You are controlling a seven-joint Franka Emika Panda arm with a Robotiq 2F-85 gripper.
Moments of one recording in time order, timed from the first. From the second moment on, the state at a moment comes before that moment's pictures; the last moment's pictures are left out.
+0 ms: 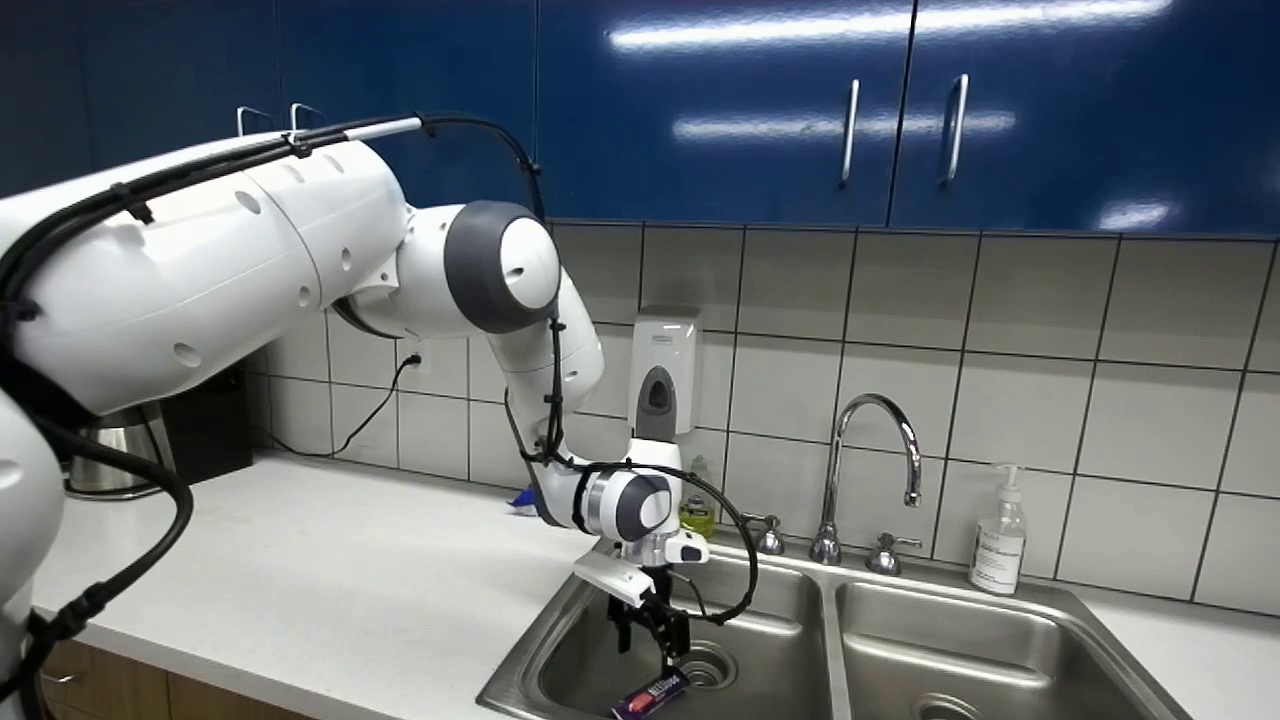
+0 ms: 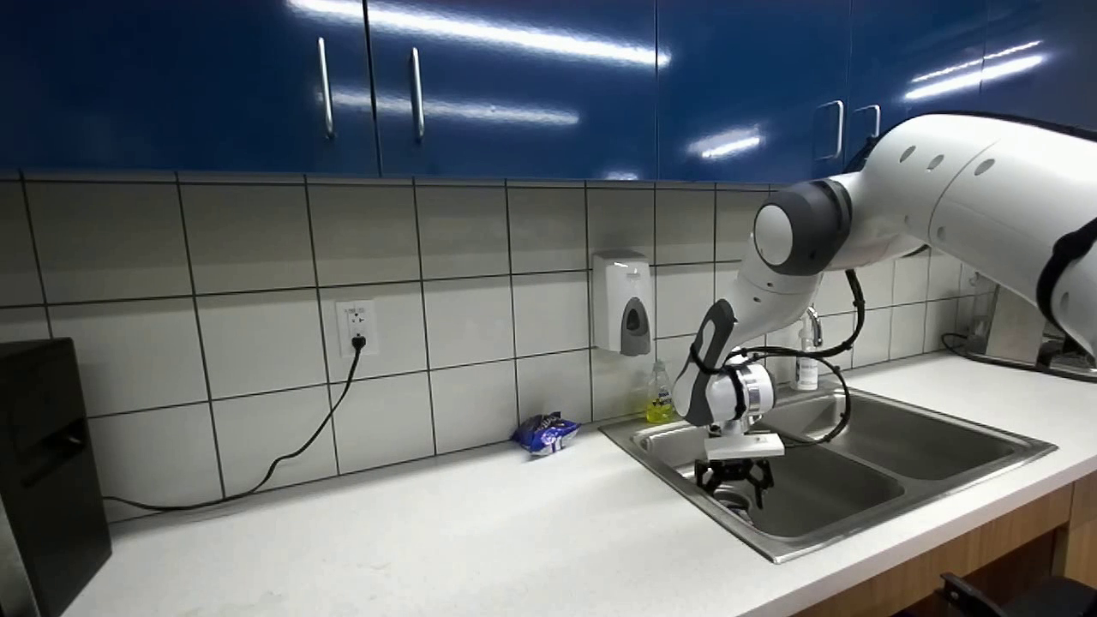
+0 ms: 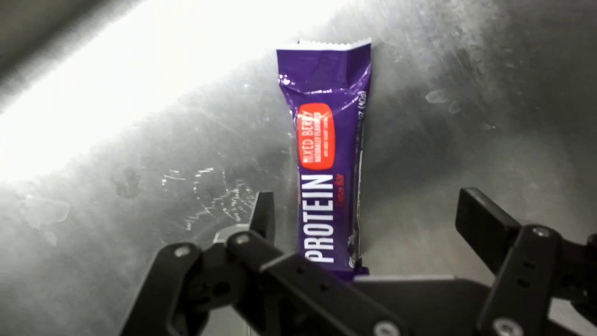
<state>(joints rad) -0.16 1.06 -0.14 -1.56 0.07 2.53 0.16</state>
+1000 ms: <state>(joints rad) -0.08 0.44 -0.21 -2.15 -0.05 2.54 0.16</state>
